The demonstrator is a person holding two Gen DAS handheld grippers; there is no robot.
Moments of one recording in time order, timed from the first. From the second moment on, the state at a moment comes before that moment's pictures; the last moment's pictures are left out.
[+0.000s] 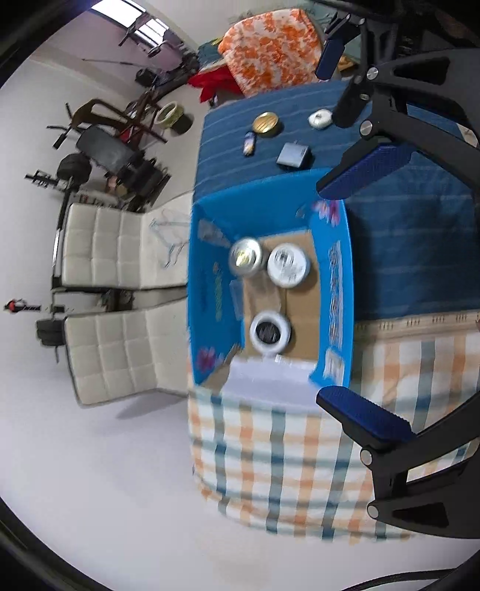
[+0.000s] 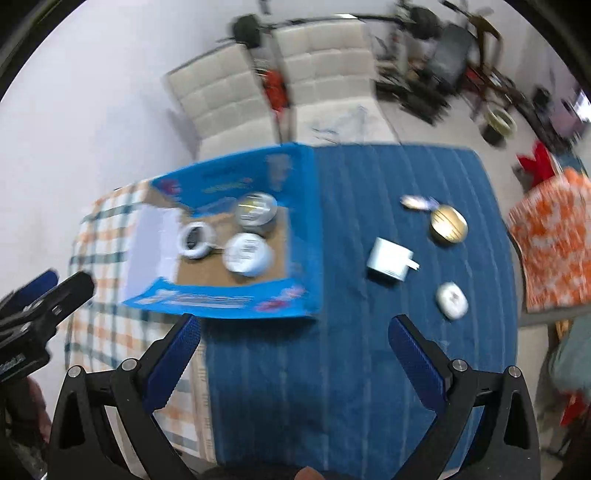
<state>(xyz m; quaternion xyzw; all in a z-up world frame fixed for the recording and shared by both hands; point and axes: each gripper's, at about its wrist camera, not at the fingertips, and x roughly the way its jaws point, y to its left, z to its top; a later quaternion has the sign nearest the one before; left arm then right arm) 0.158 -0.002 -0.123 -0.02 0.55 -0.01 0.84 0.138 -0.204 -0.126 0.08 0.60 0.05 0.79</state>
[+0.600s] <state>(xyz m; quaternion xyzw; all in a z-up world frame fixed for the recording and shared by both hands) 0.281 -0.258 -0.279 0.05 0.67 -0.11 0.73 0.225 -0.466 -0.254 0.16 0.65 -0.08 0.74</state>
